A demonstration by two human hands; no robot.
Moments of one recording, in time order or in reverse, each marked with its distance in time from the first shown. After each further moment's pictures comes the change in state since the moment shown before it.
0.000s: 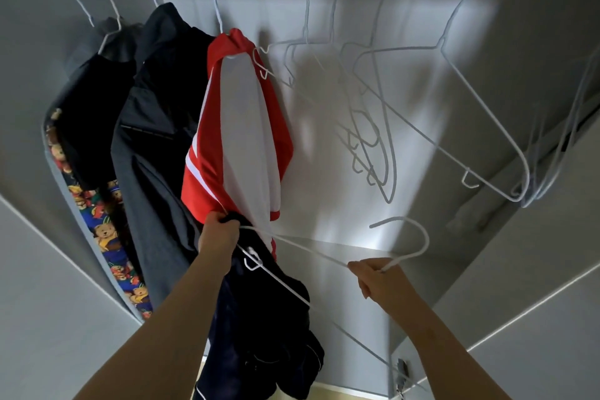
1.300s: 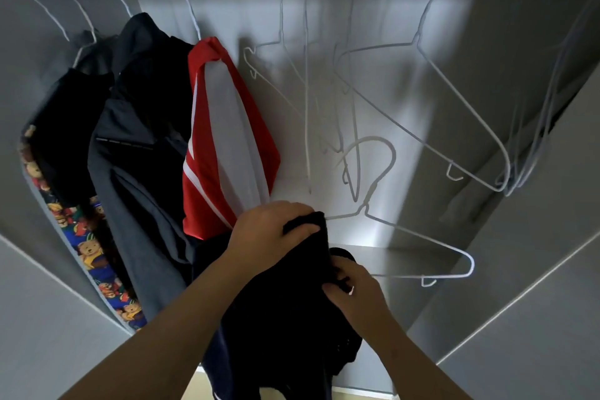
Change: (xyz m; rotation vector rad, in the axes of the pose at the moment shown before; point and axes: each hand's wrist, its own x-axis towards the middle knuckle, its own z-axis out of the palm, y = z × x) left_hand -0.083 0.054 0.005 0.436 -0.366 1.205; right_hand -0.006 0.012 0.031 -0.075 0.104 -0.305
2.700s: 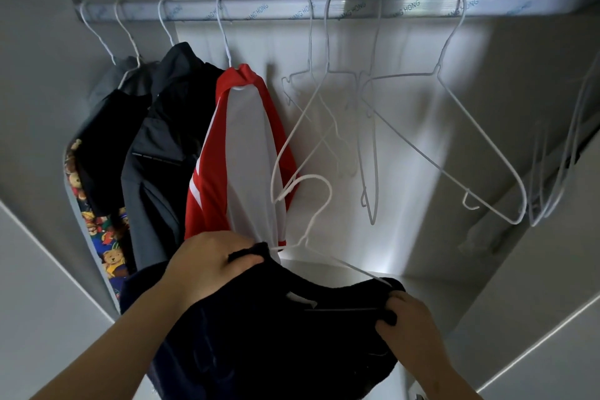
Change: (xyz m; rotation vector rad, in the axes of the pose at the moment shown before) left_hand -0.046 -0.051 -0.061 0.204 -0.112 -0.139; right_hand -0.002 0.037 -0.032 -0.654 0.030 0.141
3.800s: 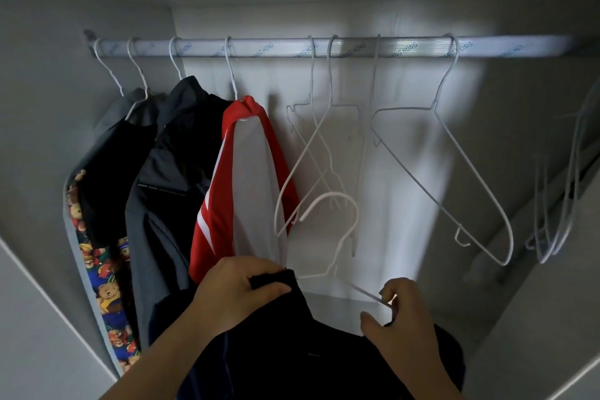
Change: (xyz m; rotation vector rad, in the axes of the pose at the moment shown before) left_hand 0.021 0.013 0.009 -0.368 0.034 -0.027; right_hand 0.011 -0.060 -0.033 0.525 0.323 -0.049
